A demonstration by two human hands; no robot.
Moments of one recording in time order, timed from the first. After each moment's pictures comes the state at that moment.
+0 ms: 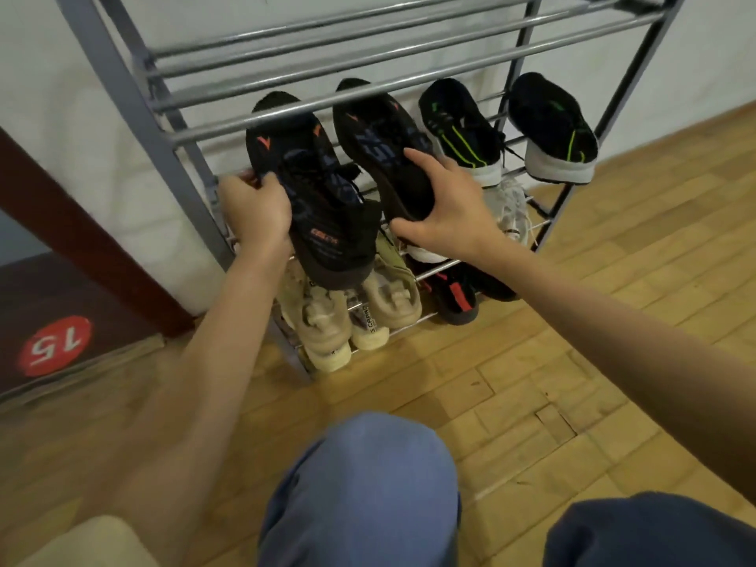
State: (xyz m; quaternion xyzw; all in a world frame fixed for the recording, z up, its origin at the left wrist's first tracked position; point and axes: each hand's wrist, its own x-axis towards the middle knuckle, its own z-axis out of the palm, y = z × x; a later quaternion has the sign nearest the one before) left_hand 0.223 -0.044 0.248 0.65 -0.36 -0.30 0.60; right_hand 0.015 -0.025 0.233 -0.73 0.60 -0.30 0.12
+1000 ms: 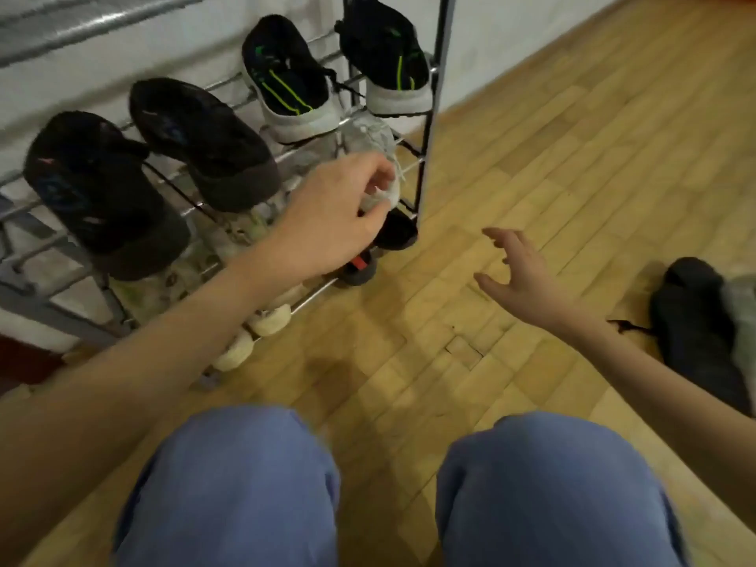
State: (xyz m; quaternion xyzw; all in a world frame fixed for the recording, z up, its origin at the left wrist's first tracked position) left_hand 0.039 0.029 0.238 0.34 -0.90 -0.14 0.23; right_hand -0.194 0.132 0.112 -0.60 0.74 -0.25 0.17
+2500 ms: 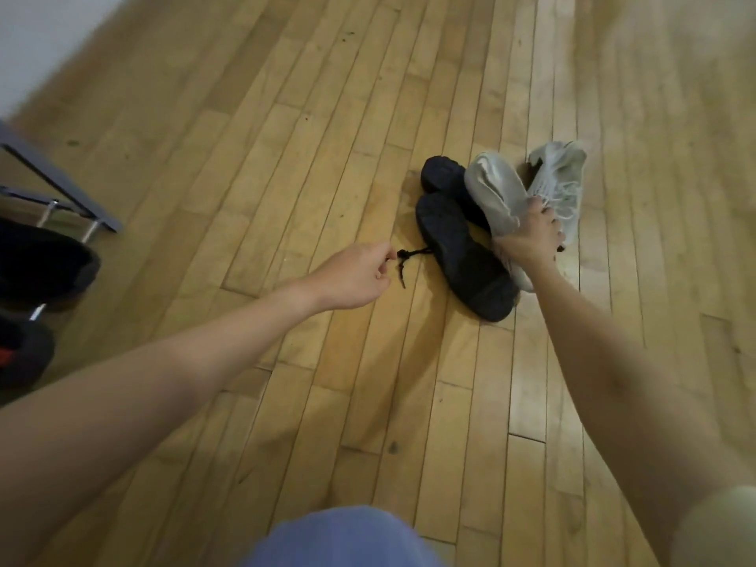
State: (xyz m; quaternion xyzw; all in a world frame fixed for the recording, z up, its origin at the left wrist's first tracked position) left_hand -0.305 0.124 0.021 0.11 -0.92 -0.36 -0.12; right_hand -0.529 0.331 -0.035 -0.10 0.99 -0.12 0.06
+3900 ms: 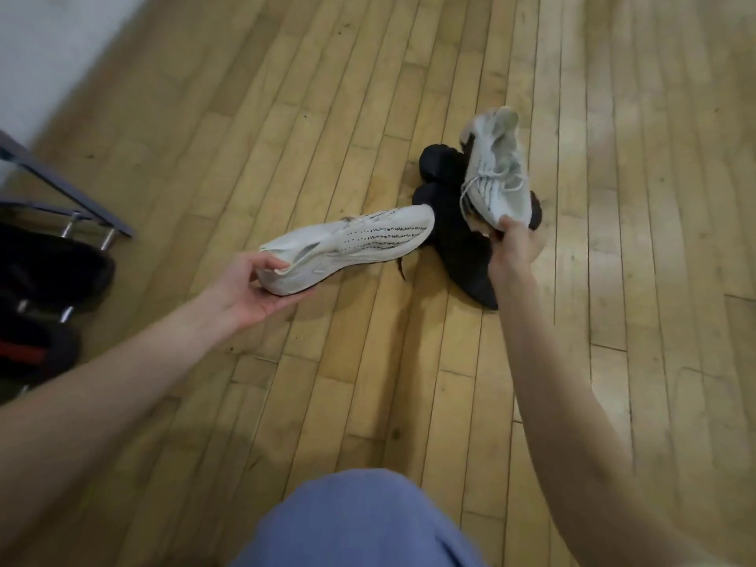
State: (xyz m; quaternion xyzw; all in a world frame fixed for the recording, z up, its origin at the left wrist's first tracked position) left_hand -0.236 0.066 0.036 0.51 -0.30 -0.80 0.02; right_hand -0.461 0.305 -0.008 0.28 0.58 -0.76 0.11
